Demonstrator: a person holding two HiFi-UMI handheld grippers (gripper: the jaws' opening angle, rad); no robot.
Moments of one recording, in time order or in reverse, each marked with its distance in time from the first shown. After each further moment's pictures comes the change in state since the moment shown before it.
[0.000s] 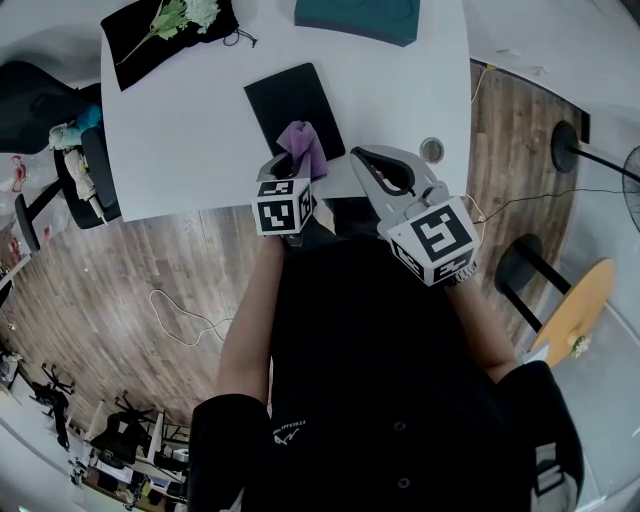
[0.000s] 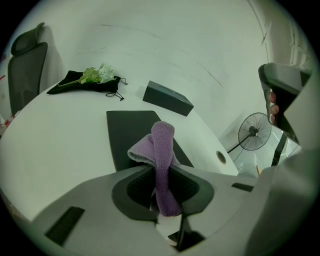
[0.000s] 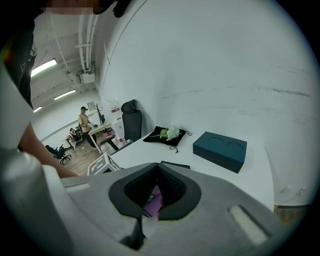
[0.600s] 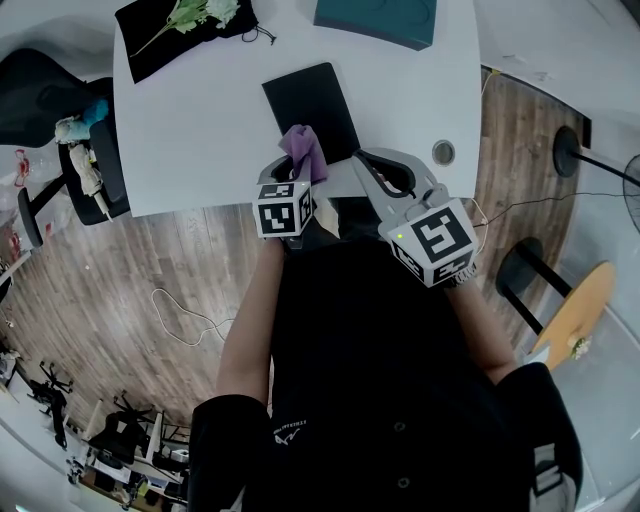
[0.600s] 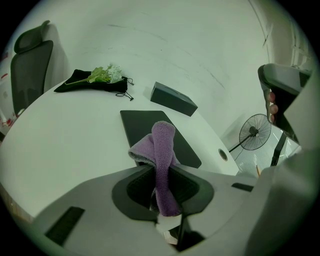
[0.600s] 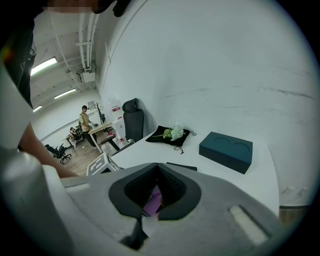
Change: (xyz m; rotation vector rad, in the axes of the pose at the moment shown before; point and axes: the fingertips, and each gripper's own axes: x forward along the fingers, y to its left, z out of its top) left arm -0.018 0.032 -0.009 -0.010 0.006 0.004; right arm 0.021 0.027 0.005 -0.006 0.008 0.002
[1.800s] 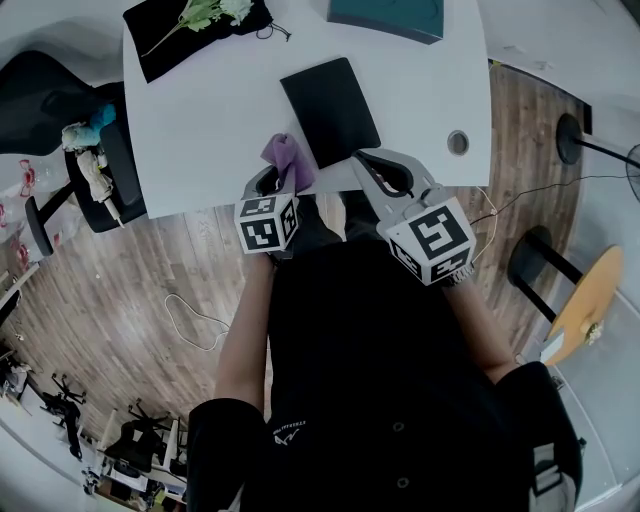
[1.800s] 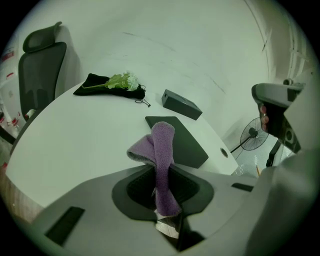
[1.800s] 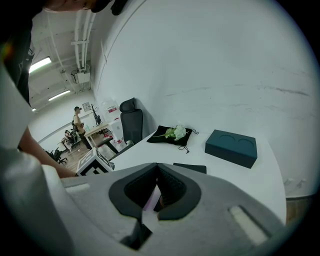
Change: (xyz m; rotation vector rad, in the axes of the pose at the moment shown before) left arm -0.055 0.061 -0.010 -0.010 -0.028 0.007; right arm 0.024 0.041 0.003 0.041 -0.005 -0.047
